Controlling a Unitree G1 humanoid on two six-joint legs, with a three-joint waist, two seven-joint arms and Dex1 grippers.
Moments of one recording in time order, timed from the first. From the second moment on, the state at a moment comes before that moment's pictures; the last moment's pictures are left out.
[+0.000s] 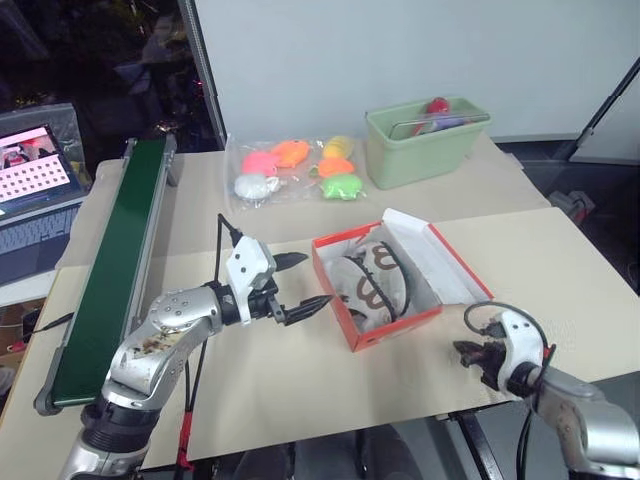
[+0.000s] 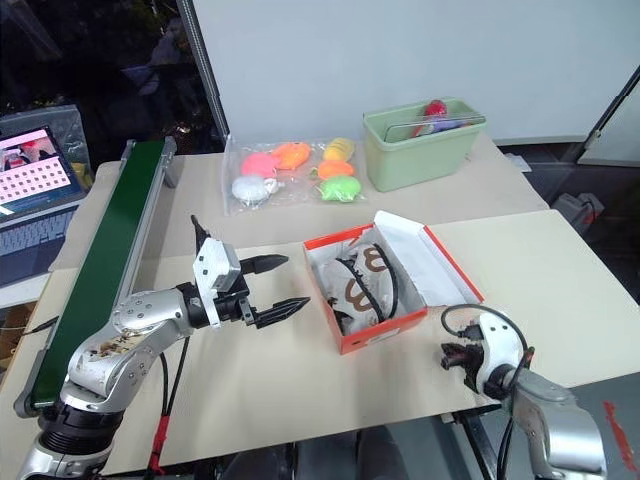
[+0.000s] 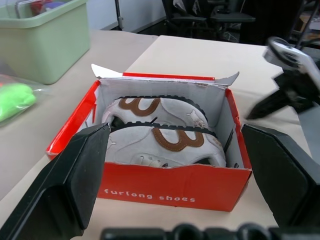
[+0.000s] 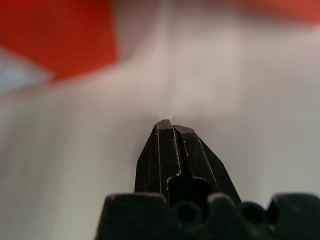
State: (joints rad) left arm -0.26 0.55 -0.09 -0.42 -0.47 0.51 -0.75; right arm 0.03 -0.43 -0.30 -0.23 0.29 0.82 0.48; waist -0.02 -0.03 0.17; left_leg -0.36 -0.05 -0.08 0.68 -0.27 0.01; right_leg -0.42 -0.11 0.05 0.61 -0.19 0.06
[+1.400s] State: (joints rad) left arm -0.27 0.58 -0.02 -0.47 -0.50 0.60 -0.73; right arm -0.21 -0.30 -0.27 -0.37 0.91 0.79 0.39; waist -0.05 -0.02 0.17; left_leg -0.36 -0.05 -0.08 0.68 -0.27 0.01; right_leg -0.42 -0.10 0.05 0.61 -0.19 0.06
